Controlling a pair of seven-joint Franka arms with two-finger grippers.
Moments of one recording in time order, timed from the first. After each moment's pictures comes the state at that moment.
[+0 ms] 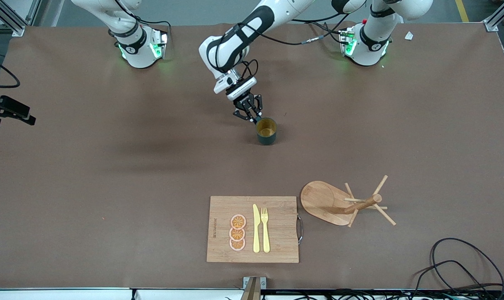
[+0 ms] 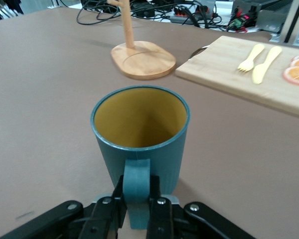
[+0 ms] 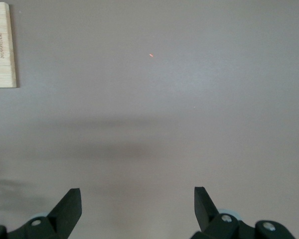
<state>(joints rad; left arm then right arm) -1.07 0.85 -0.25 -1.46 1.04 1.64 -2.36 -0.06 0.02 -0.06 -1.59 0.05 1.61 -0.12</state>
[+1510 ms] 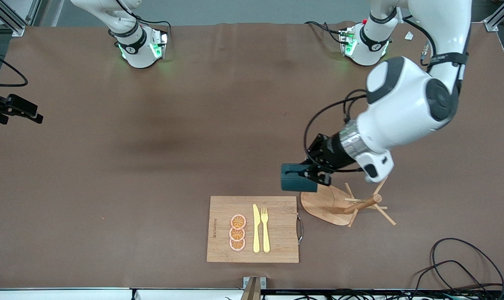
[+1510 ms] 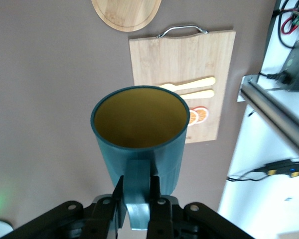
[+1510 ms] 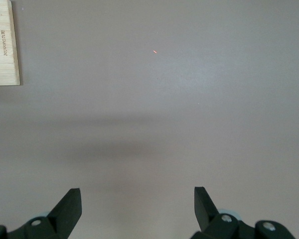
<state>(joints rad) -0.20 0.48 -0.25 -1.28 -0.39 2.03 -1.77 -0.05 0.02 -0.06 -1.59 0.05 1.59 -0.10</state>
